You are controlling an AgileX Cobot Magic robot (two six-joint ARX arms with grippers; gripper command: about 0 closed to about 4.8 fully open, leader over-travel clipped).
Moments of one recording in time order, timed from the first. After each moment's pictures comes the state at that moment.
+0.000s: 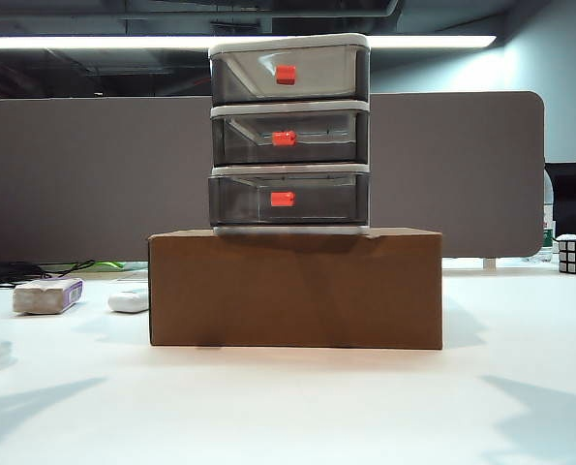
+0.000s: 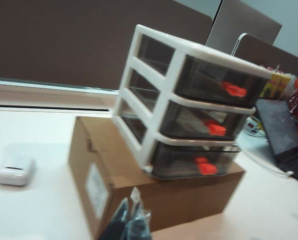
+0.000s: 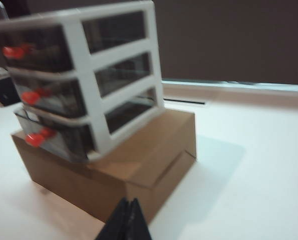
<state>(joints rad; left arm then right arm) -0.37 0.00 0.00 0.09 0.21 -0.29 0.15 0.02 0.05 -0.01 -0.34 0.09</state>
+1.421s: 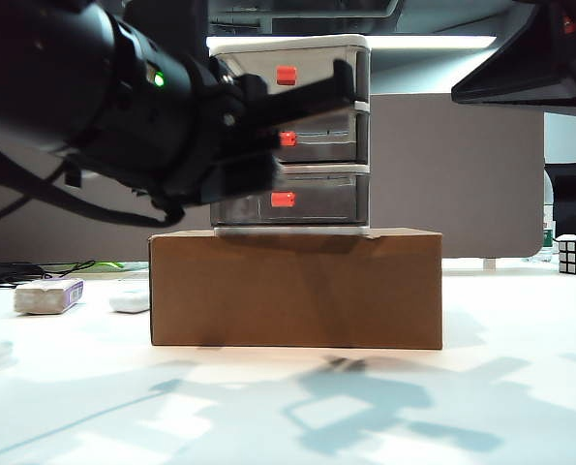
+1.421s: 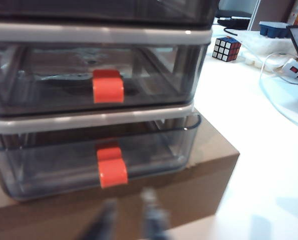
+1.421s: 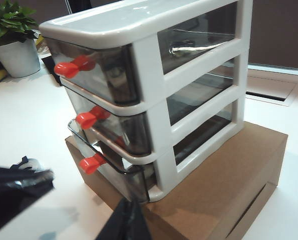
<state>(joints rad) -1.15 1.50 0.40 0.99 -0.67 -0.17 0.41 0.76 0.28 0.37 -0.29 0.09</state>
